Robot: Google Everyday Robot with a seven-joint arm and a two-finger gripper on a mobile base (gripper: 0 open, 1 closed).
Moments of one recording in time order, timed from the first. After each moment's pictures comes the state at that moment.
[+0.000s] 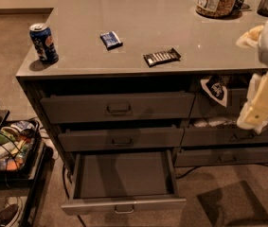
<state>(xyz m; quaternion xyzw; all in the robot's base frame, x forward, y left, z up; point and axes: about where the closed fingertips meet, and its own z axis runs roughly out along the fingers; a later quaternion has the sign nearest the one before) 0.439 -0.213 0.970 -0.61 0.77 -0.03 0.20</state>
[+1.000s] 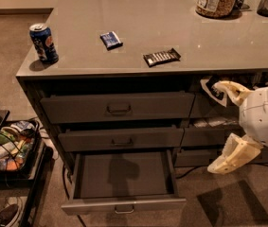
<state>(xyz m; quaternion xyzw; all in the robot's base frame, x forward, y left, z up) 0.406 -0.174 0.884 -0.61 0.70 0.05 0.36</state>
